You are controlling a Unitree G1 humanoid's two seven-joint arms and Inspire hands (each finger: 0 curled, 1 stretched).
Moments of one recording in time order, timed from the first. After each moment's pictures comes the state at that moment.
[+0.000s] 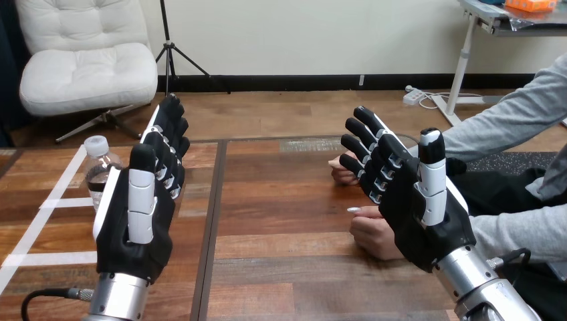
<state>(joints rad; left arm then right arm) 0.11 0.08 0.10 -0.01 -0.28 -0.38 -0.33 0.00 -0.15 -0.04 -0.06 0.38 0.02 0.44</state>
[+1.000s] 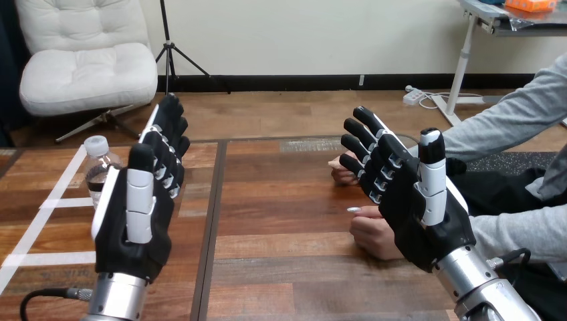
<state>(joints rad) 0.11 0.08 0.10 -0.01 -0.29 -0.38 -0.33 0.00 -0.15 -0.04 -0.06 0.38 0.02 0.44</state>
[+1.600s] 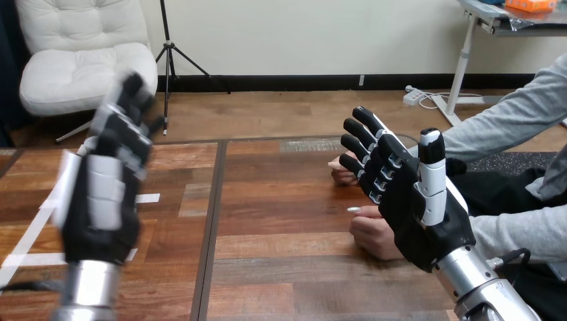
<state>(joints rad) 0.07 0.08 0.18 -0.03 -0.32 -0.42 -0.30 0.00 -0.15 -0.04 -0.06 0.38 0.02 0.44</state>
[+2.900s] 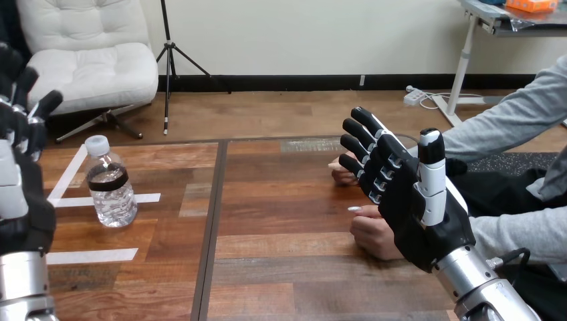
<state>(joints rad) -0.02 0.14 0.38 0.06 -0.34 -0.51 -0.22 0.00 -0.15 -0.04 -0.06 0.38 0.02 0.45</state>
